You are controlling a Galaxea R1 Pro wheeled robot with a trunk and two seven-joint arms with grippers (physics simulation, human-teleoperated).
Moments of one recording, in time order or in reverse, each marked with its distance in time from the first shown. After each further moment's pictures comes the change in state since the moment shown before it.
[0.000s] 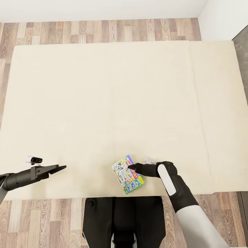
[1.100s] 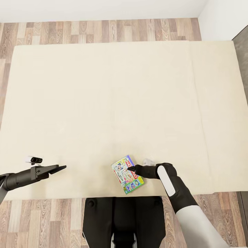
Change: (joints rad) left arm 0.000 0.000 0.000 0.000 -0.001 0.000 0.000; right arm 0.000 -0.001 -0.001 0.040 0.000 -0.013 0.013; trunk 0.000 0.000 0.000
